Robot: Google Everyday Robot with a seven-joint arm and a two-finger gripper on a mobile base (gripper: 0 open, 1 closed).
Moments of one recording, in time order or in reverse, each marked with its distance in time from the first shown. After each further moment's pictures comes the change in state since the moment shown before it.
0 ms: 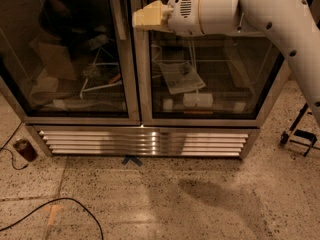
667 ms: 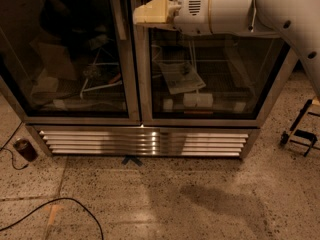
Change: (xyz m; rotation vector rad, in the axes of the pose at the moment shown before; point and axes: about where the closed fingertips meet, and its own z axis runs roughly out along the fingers) arm -0.001 -0.028 -0.021 0.053 0.013 -0.009
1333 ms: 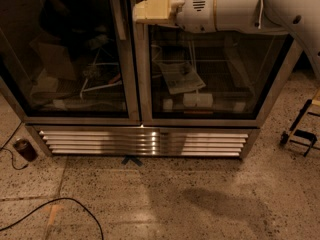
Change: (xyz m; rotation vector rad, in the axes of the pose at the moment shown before) arm 0.002 -0.017 -0.011 0.025 -0.004 -0.010
